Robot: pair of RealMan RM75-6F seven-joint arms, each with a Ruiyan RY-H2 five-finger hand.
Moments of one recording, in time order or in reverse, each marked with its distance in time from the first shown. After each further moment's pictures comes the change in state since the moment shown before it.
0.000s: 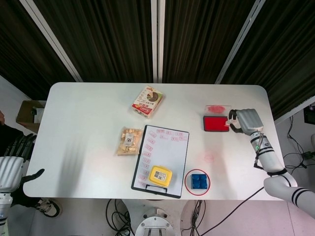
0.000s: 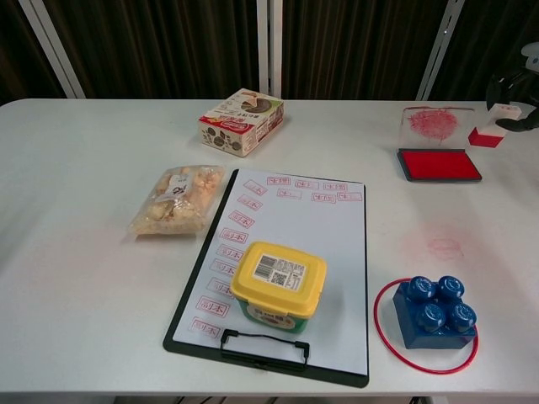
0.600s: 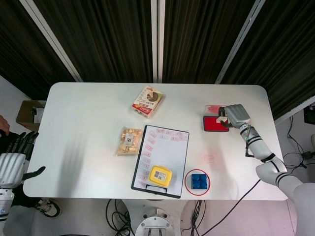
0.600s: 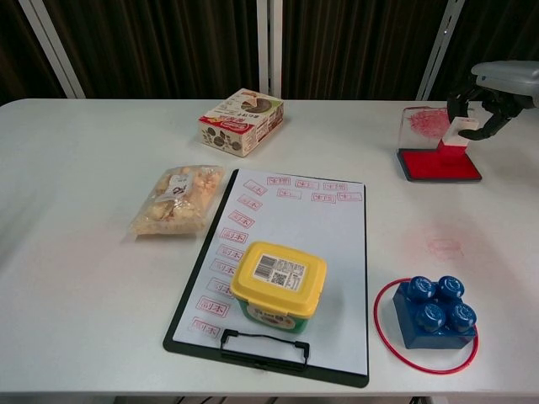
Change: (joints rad) left arm -0.025 0.001 -0.009 0.004 -0.019 -0.040 0.004; right arm 0.149 -0.183 -0.116 0.366 -0.150 -0.077 0.311
